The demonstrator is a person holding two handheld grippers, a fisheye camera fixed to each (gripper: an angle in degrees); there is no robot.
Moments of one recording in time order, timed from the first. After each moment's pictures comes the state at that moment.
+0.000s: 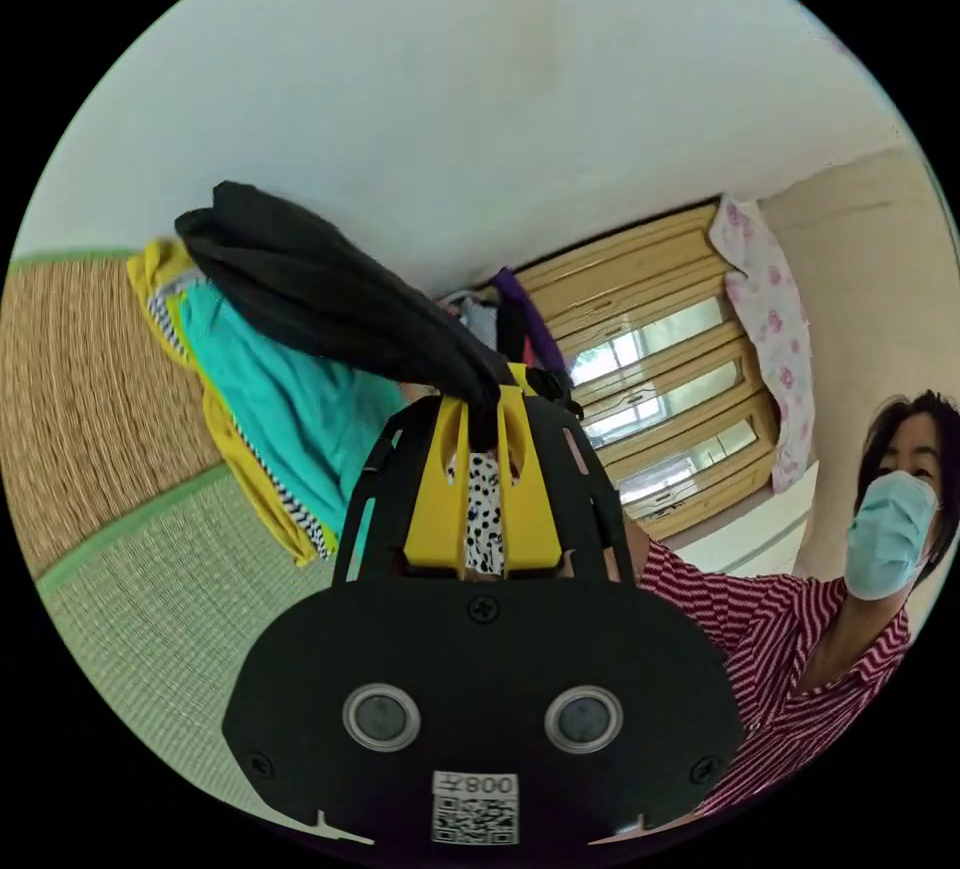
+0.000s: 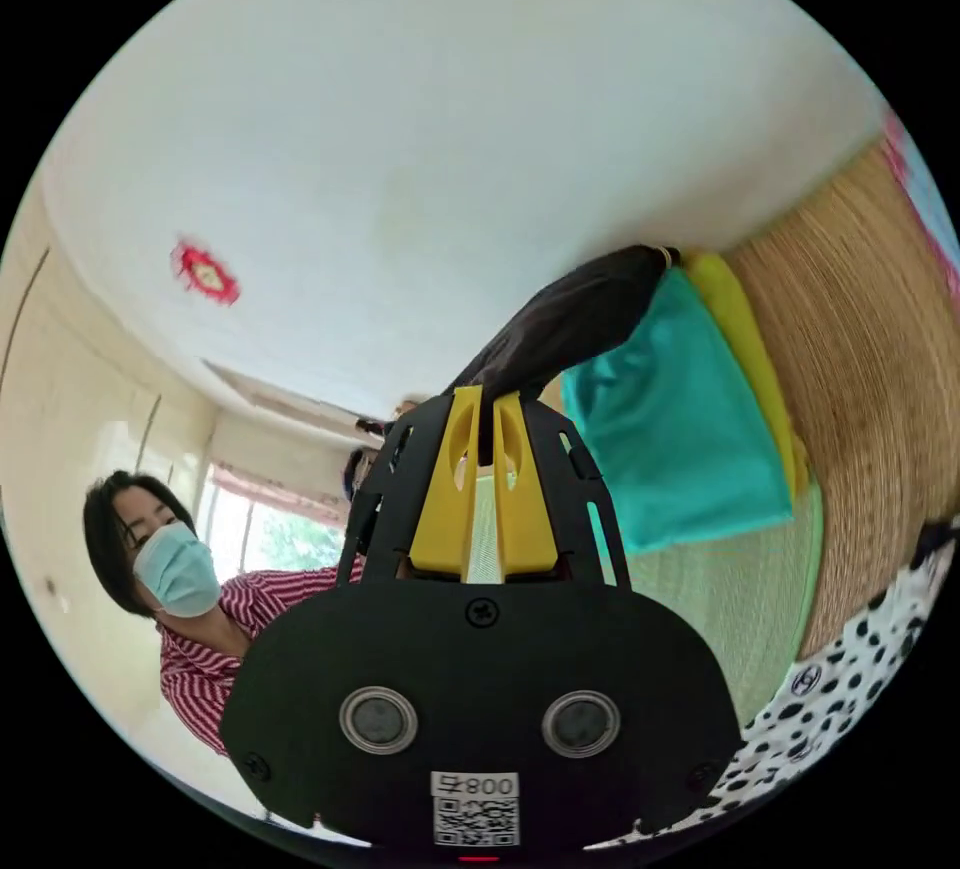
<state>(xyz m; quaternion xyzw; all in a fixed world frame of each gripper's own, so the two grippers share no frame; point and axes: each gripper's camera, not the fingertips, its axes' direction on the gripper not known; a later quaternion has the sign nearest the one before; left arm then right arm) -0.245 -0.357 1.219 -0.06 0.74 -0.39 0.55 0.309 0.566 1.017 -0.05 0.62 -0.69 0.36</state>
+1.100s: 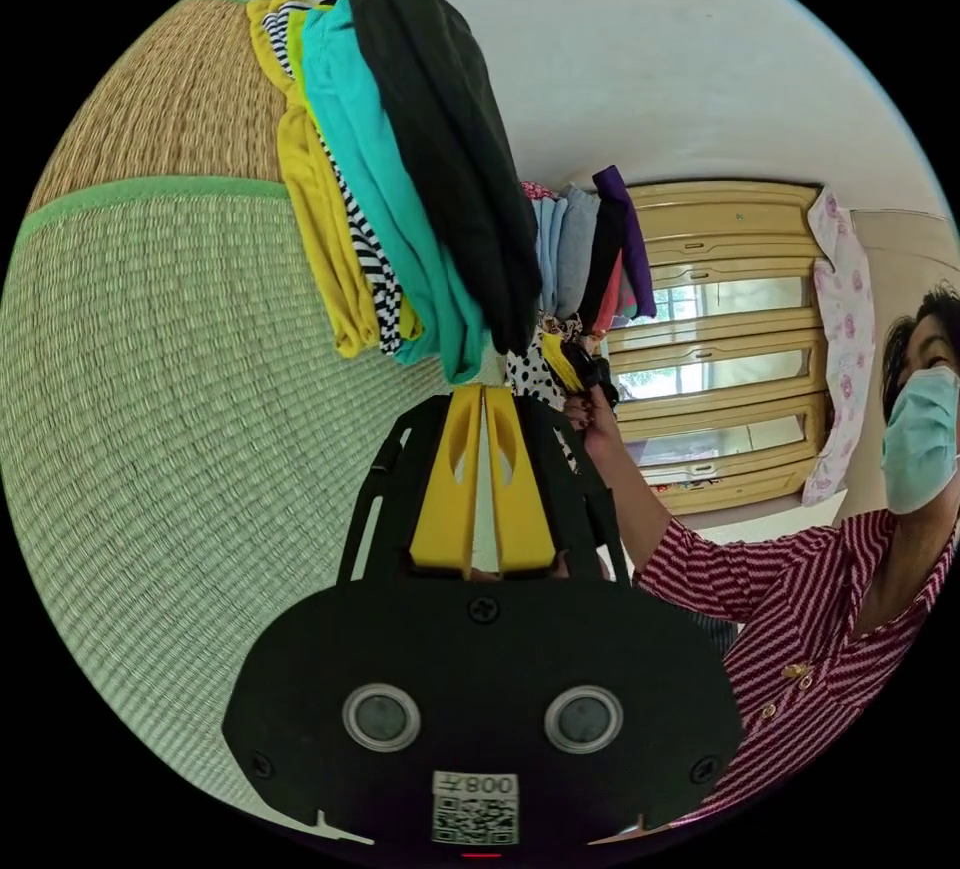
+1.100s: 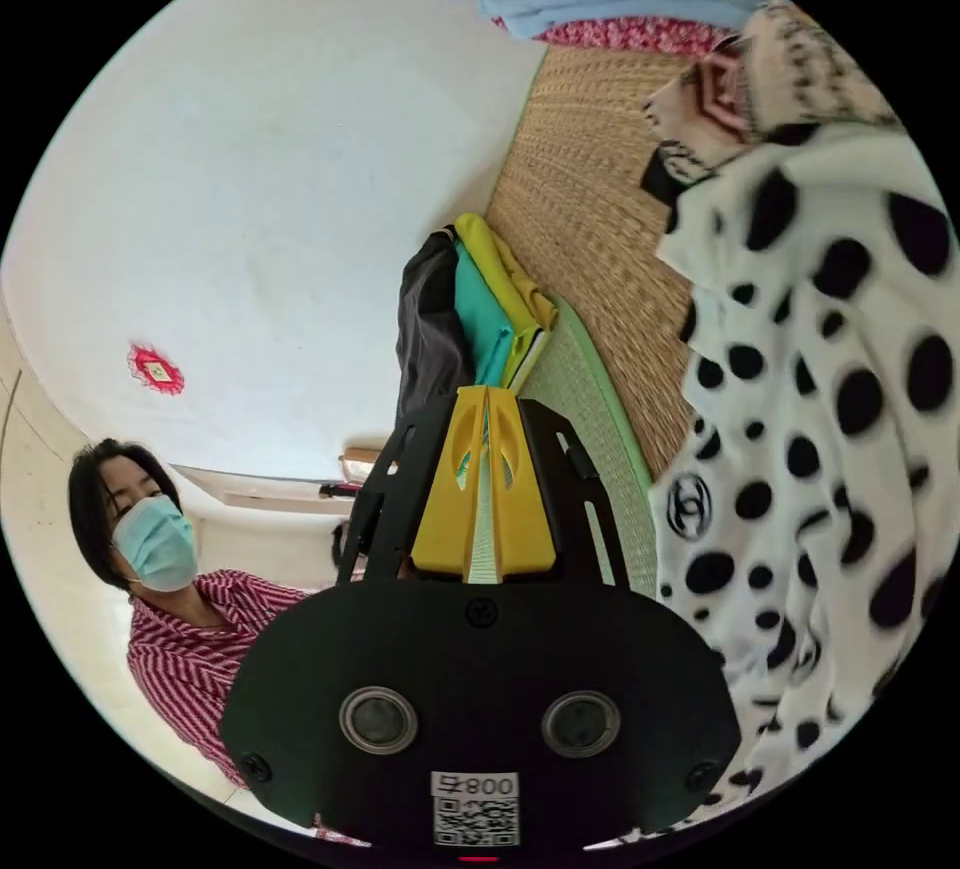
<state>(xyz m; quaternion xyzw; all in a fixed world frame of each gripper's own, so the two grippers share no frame) -0.185 -0.248 1.317 -0.16 0.72 -0.37 0.57 0.281 0.587 0.907 0.09 0.57 -0.72 0.38</state>
